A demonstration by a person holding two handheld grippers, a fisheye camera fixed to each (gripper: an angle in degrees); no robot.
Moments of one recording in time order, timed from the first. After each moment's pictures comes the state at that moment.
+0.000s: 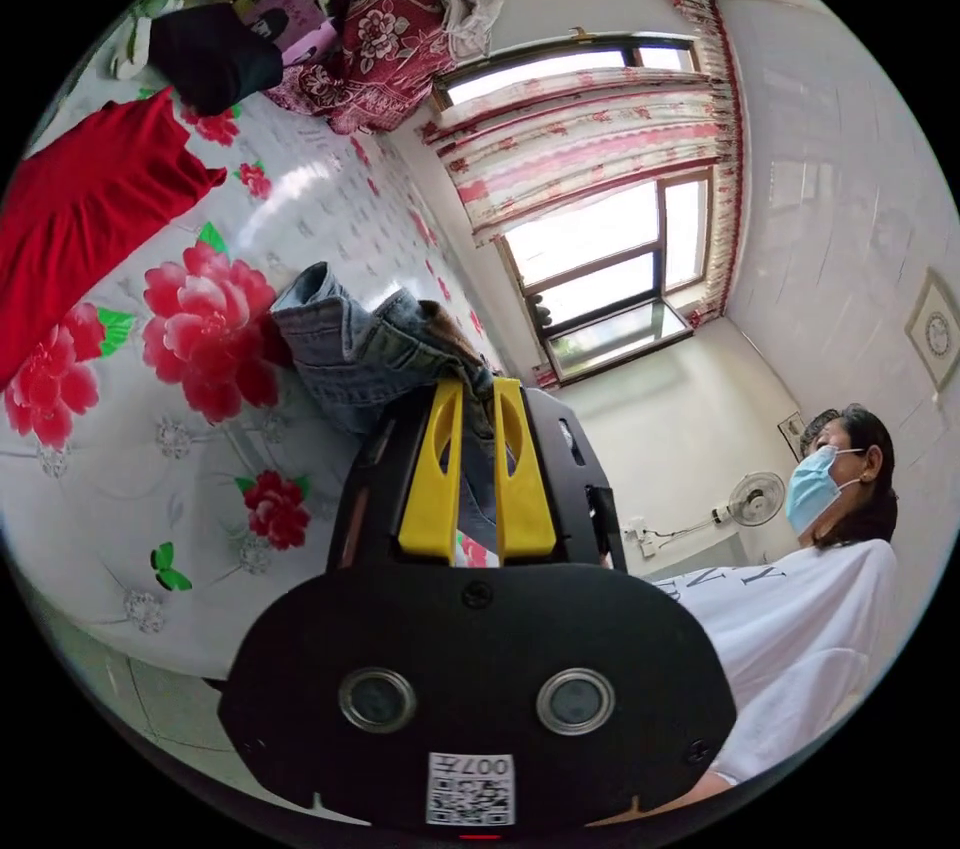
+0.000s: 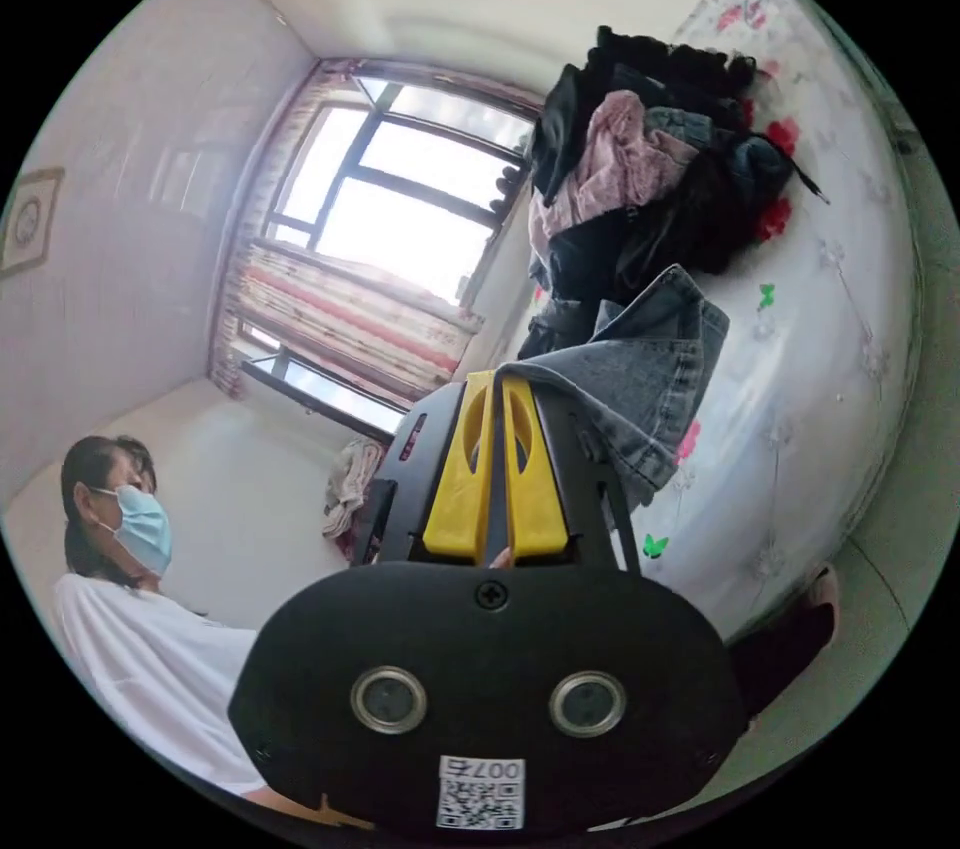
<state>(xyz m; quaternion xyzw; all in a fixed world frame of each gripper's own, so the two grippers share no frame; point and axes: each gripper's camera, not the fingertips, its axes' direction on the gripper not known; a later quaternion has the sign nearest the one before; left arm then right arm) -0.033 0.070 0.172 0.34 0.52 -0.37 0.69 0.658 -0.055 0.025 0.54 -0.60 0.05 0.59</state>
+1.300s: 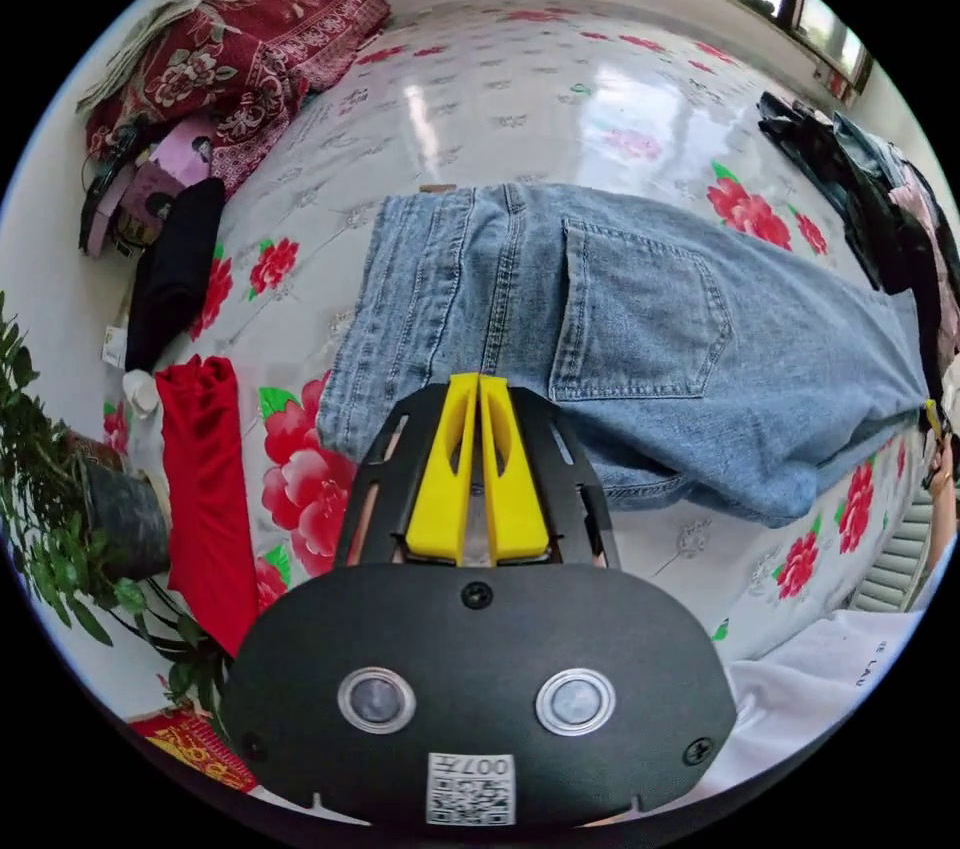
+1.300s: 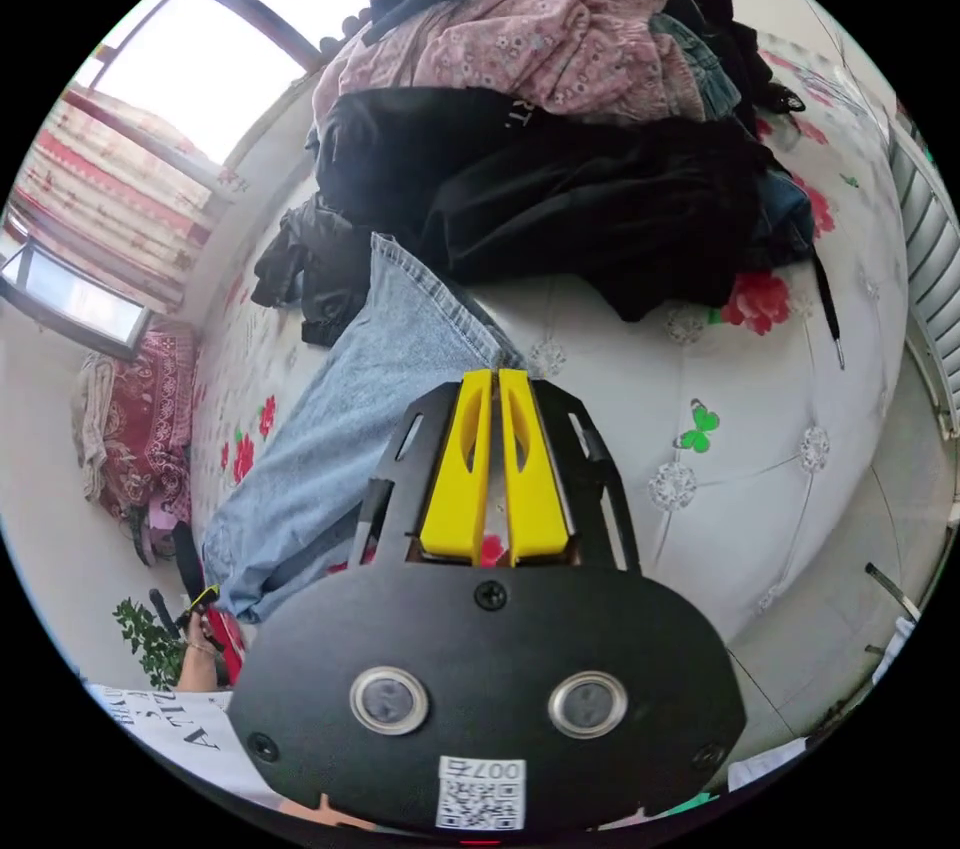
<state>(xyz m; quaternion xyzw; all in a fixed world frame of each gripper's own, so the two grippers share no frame) 0.120 -0.259 0.226 0.02 0.06 -0.17 0.98 0.616 -0.341 -0.017 0.38 -0.31 0.10 0.87</state>
